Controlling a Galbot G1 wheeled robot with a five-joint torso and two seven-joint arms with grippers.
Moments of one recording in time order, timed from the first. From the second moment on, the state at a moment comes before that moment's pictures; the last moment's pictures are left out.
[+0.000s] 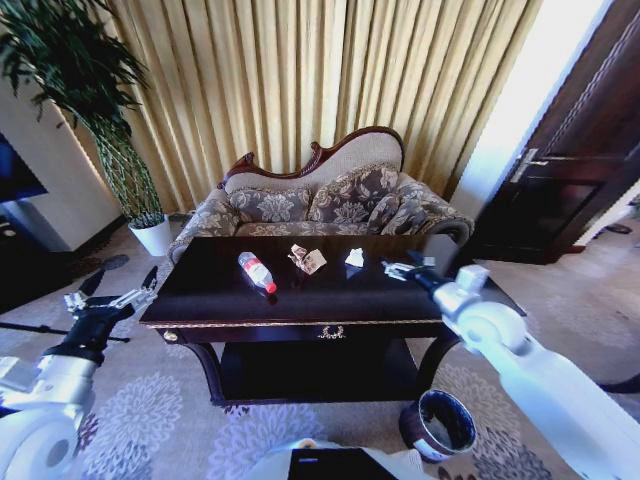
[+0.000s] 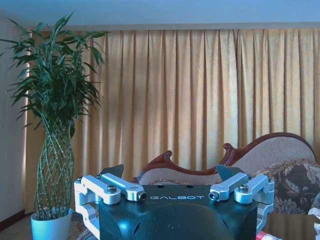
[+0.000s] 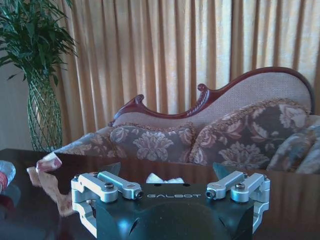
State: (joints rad) left arm 1.77 -1.21 -1.20 -2.48 -0.71 0.27 0.03; right arm -1.01 0.71 0.33 2.02 0.97 -0.35 0.17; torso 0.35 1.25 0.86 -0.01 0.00
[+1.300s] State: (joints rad) left arm 1.78 -1.21 -1.20 -2.49 -0.72 0.27 0.03; right arm -0.64 0.88 -0.08 1.64 0.90 -0.39 0.36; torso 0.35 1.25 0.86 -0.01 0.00
